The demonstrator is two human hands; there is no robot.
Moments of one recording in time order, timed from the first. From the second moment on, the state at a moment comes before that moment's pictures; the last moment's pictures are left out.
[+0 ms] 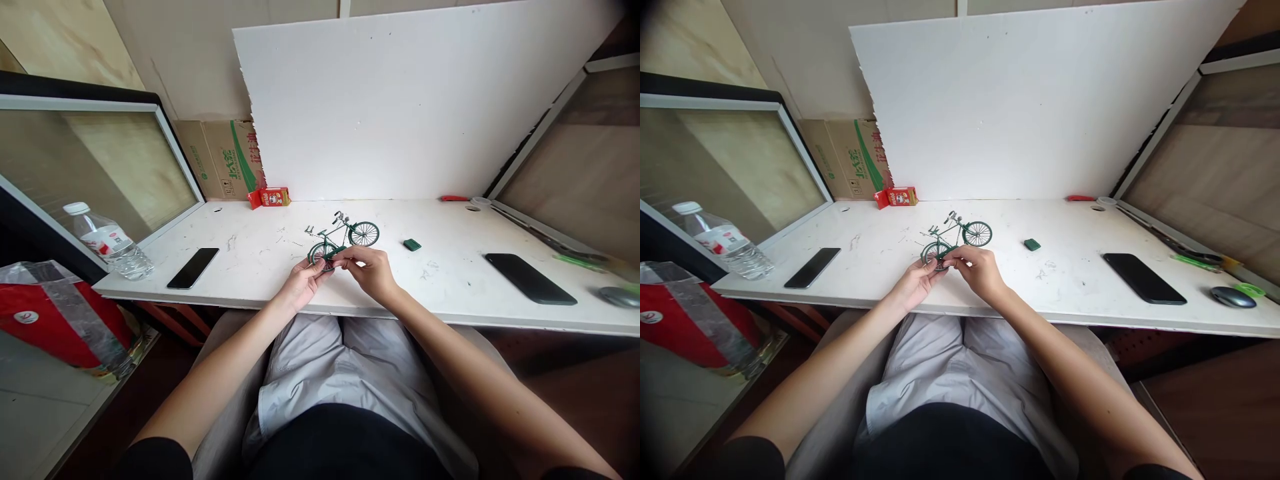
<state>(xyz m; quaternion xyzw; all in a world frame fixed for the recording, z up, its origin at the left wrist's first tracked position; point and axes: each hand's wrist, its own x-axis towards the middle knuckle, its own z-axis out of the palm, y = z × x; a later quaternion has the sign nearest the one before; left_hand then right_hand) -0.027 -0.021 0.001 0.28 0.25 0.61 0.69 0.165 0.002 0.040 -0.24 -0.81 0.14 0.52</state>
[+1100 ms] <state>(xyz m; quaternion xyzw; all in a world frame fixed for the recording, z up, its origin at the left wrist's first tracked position) -0.009 -0.037 0.006 0.40 0.34 0.70 0.48 0.170 -0.003 0.028 -0.26 -0.86 -0.12 0.42</state>
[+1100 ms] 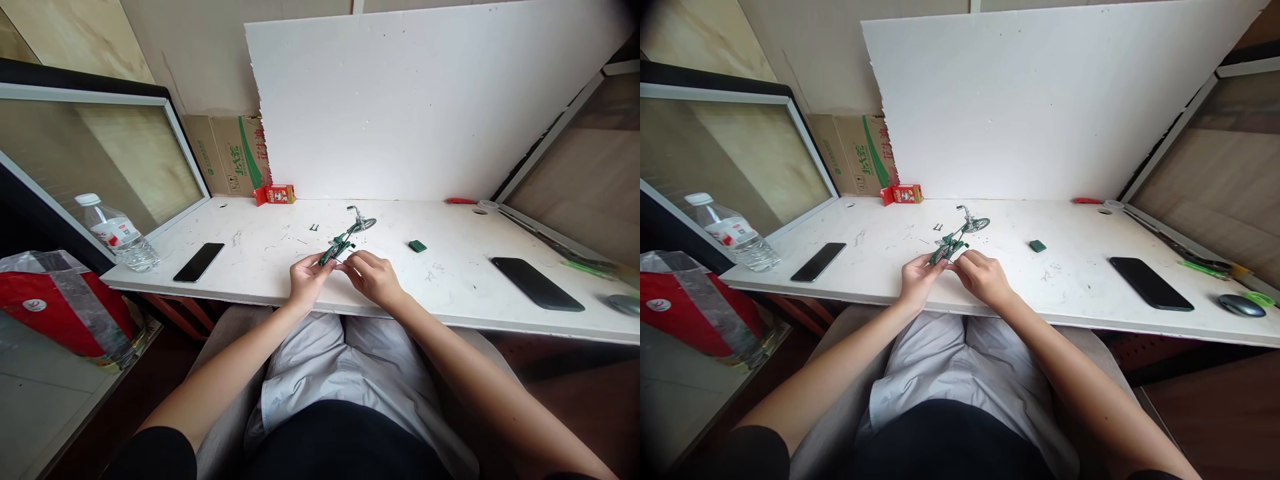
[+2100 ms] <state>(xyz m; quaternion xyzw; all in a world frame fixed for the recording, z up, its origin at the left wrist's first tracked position) -0.012 -0.034 0.001 0.41 0.32 0.68 0.51 0.174 0.003 0.018 -0.27 -0.86 -0.01 0.44</state>
